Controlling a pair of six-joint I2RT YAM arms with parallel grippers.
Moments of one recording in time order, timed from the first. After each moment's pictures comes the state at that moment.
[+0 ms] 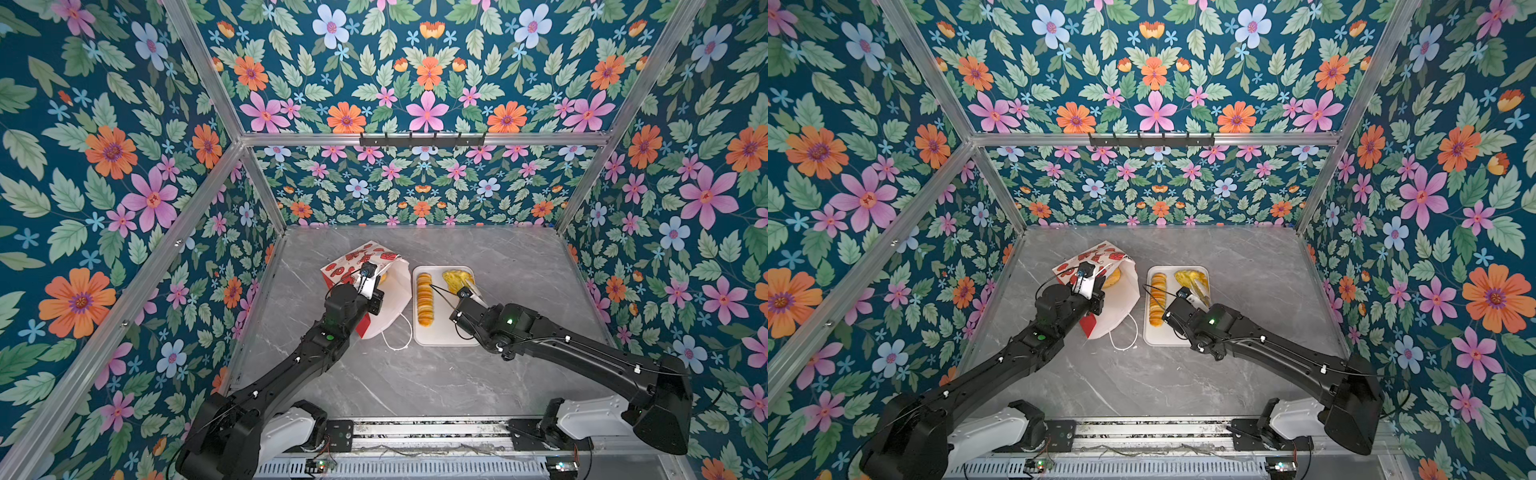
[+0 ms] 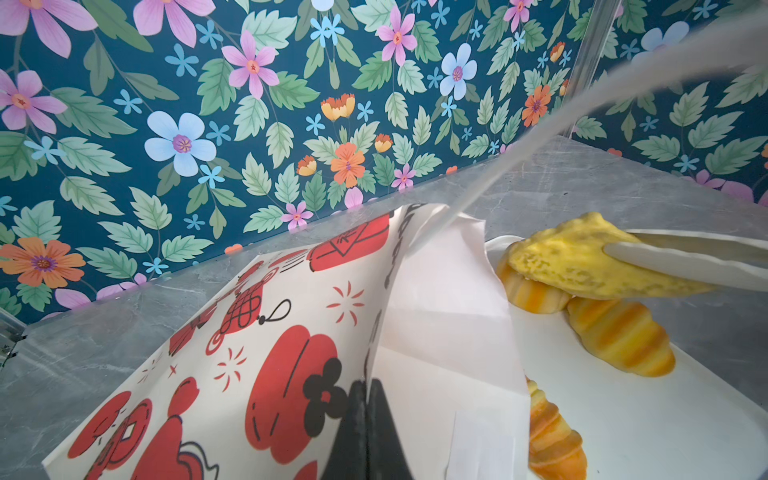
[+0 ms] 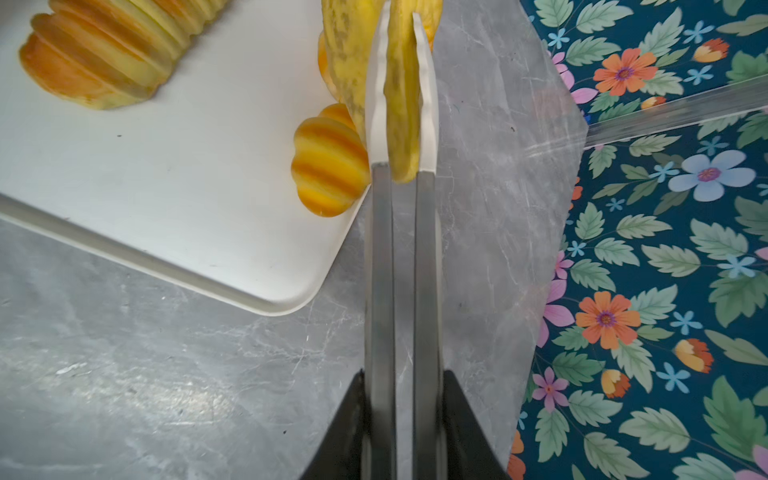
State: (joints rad) left arm -0.52 1.10 0.55 0.35 -0.07 0.08; right arm 0.94 1.33 1.08 -1.05 0.72 0.21
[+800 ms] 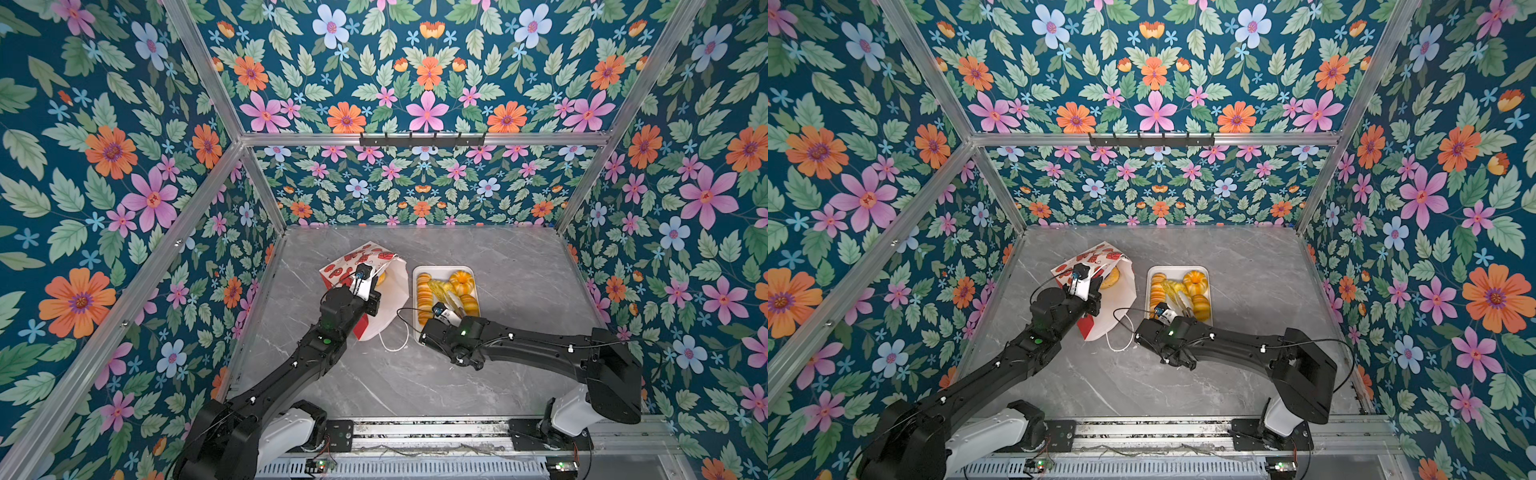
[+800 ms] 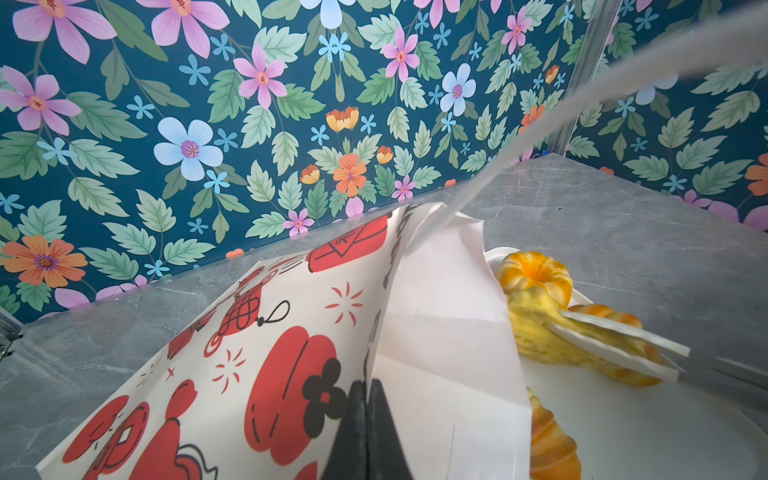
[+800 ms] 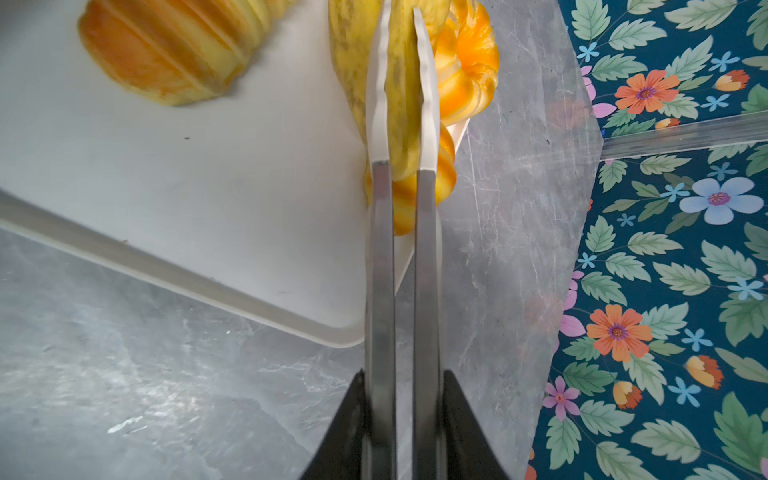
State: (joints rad) left arm -0.50 1.08 0.52 0.39 -0.04 0.06; right arm 1.08 1.61 1.11 -1.02 0.77 0.39
